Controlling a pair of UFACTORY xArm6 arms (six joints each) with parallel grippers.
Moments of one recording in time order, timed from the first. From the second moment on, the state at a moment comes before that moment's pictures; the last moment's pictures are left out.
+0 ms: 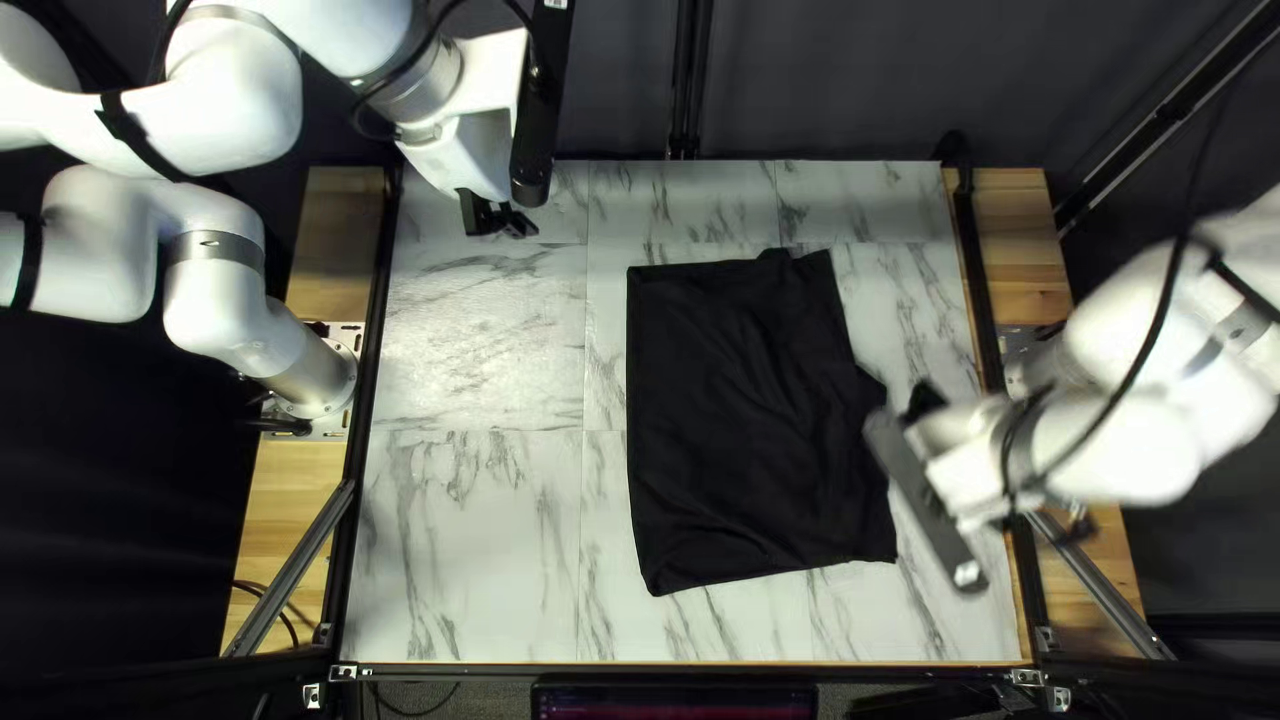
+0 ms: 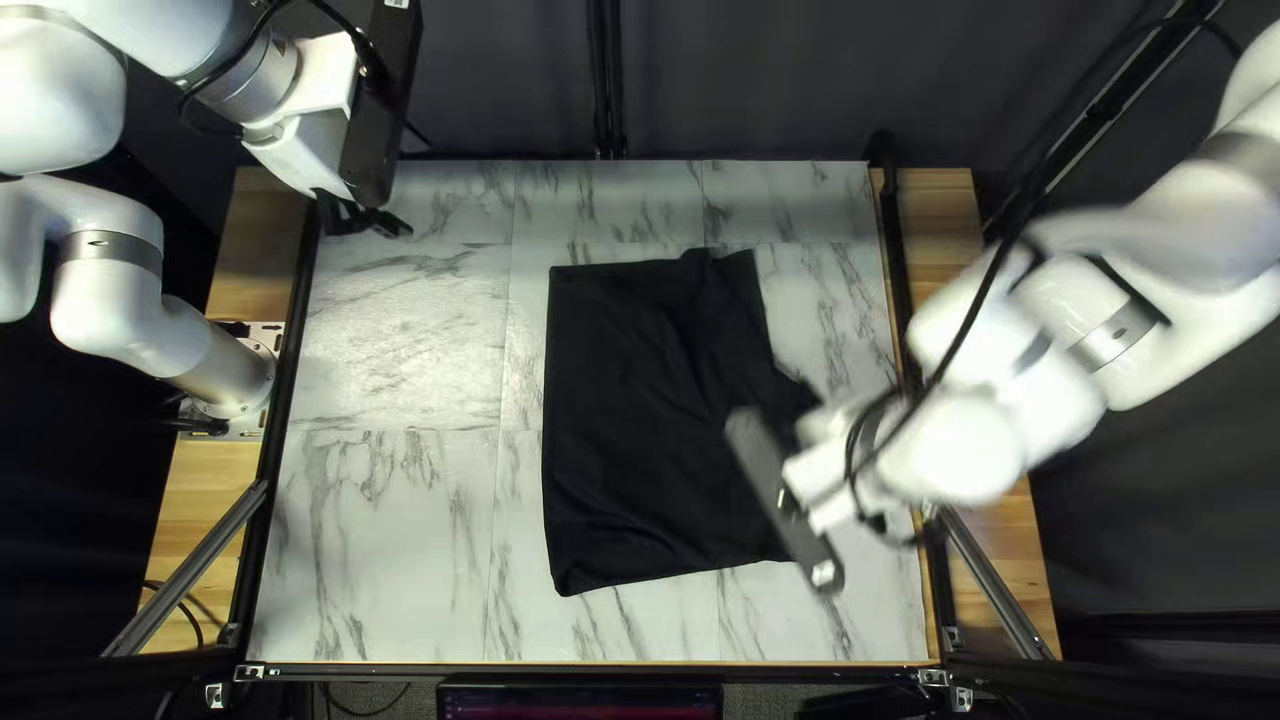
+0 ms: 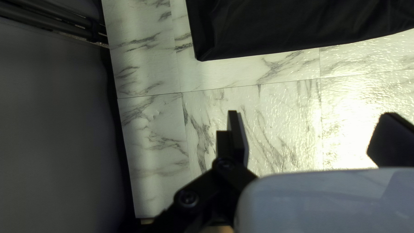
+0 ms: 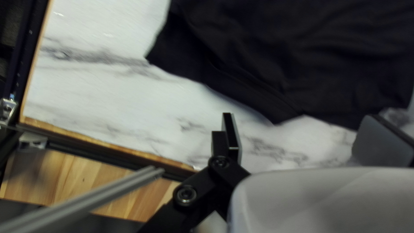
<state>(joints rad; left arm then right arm) 0.19 -0.68 -0.93 -0.01 1.23 0.29 0.59 -0.68 -0.63 -0.19 1.26 0.19</state>
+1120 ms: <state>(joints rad) -0.39 -0.31 -0.94 0.26 1.05 -0.38 0.58 -0.80 -0.53 -0.15 1.24 0.22</state>
